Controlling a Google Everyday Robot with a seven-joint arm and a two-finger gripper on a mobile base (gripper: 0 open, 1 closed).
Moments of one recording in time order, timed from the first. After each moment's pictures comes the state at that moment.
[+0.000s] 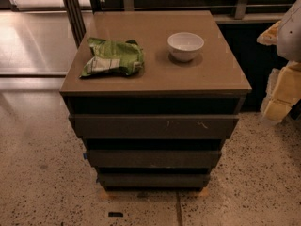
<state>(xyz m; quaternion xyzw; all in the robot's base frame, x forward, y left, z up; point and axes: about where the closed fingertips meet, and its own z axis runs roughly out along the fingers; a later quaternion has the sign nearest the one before) 0.438 -0.217 0.976 -0.60 0.78 -0.03 0.16</state>
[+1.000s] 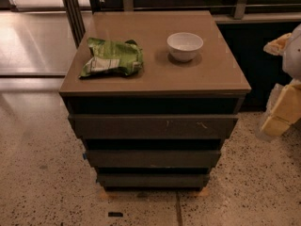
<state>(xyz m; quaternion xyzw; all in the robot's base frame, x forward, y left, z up) 0.419 -0.216 0.966 -0.57 0.79 -0.03 0.20</state>
